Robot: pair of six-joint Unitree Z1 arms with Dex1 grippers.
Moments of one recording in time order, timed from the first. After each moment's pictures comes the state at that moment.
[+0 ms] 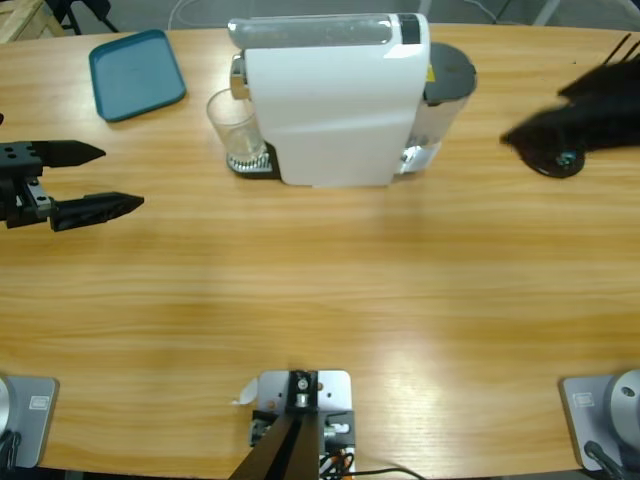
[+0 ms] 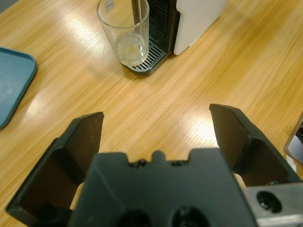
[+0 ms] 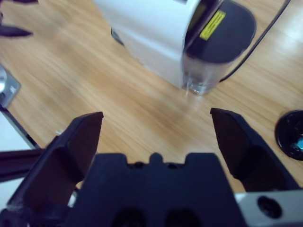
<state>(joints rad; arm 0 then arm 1) -0.56 1.19 -0.53 0.02 -0.29 0.21 0.63 1.18 -1.05 0.62 0.15 0.09</state>
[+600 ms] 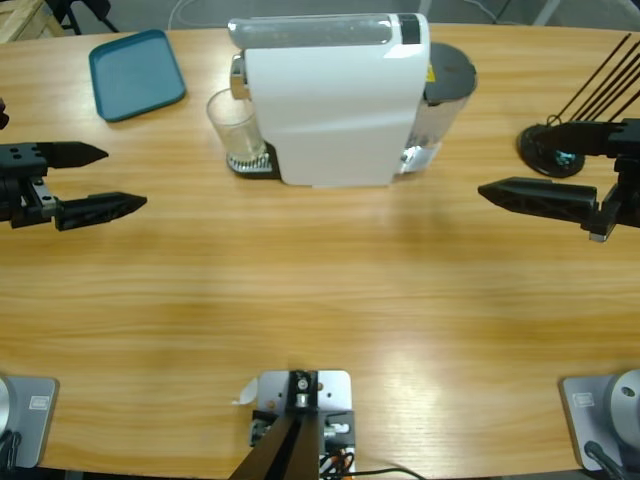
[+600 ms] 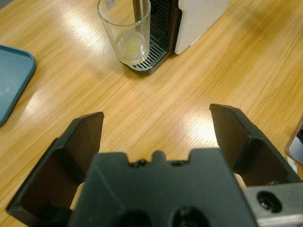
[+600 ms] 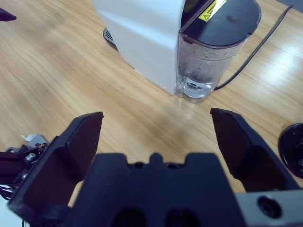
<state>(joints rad) -0.56 1.20 -0.53 0.00 -0.29 0.20 0.66 1.05 -0.65 0.17 0.10 0.05</state>
